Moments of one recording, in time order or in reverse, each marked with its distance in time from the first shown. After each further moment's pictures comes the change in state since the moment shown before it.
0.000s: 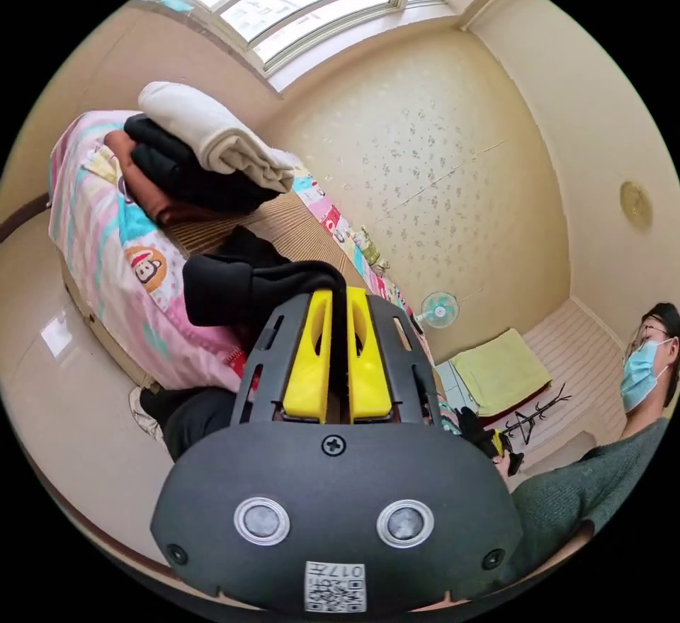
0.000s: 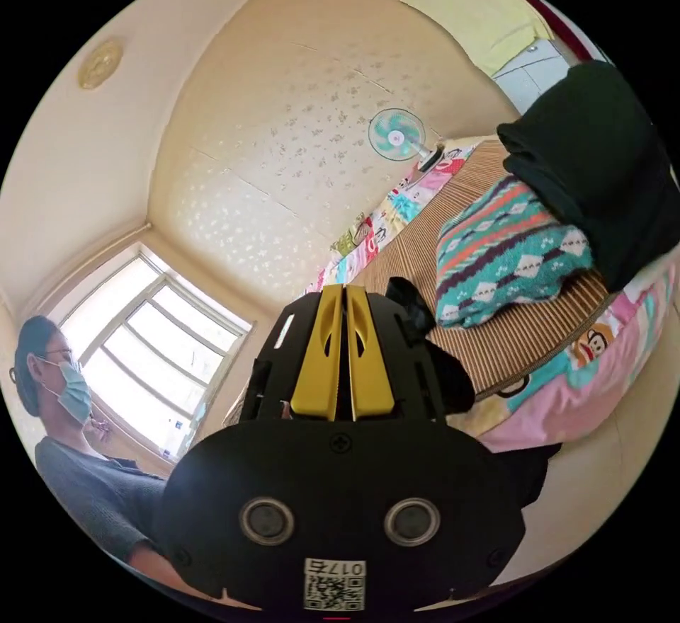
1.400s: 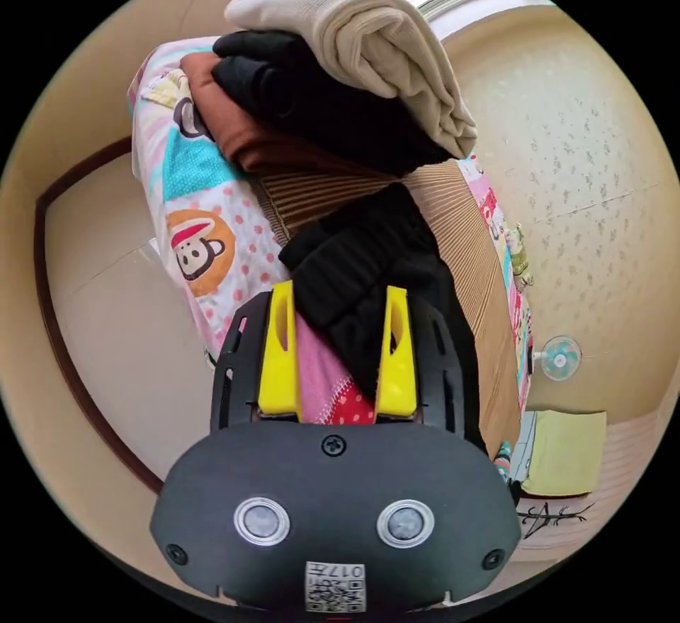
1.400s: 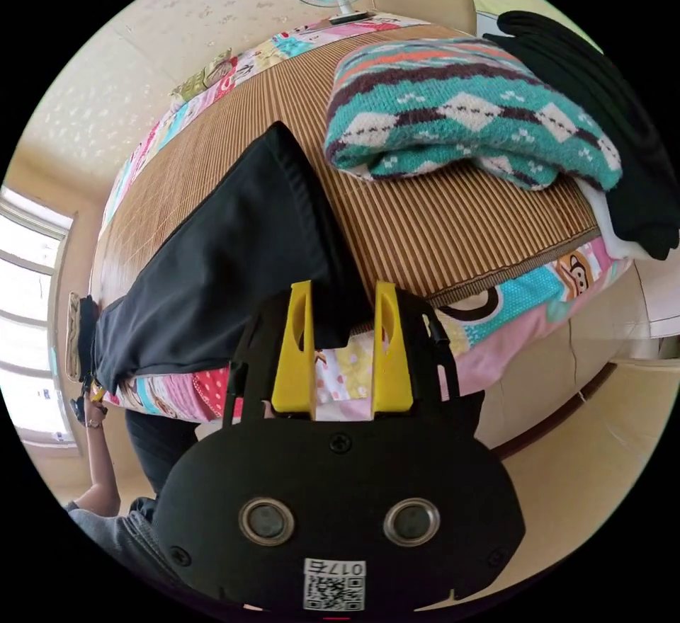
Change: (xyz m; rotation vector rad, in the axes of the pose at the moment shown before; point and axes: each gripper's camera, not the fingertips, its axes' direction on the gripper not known) left arm -0.118 -0.040 0.141 -0.209 -0.587 -0.347; right arm 0.113 0.109 0.203 -0.584 0.668 -0.003
